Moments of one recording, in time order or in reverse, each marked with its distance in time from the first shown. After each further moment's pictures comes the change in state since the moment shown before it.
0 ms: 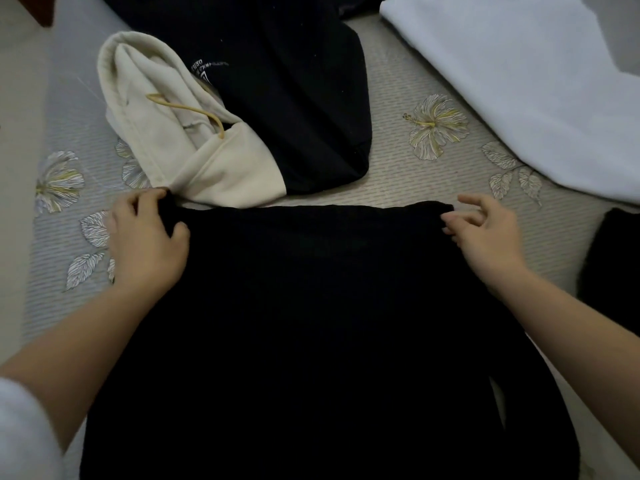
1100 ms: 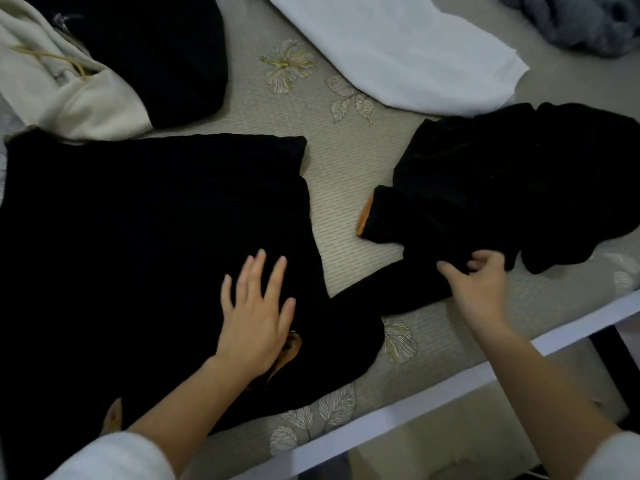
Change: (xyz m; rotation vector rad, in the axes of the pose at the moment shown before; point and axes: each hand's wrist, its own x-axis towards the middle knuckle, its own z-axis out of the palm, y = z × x) left_hand -0.339 0.141 0.065 0.235 -0.486 0.547; right_hand -0.169 0.142 -0.239 -0.152 0.266 0.292
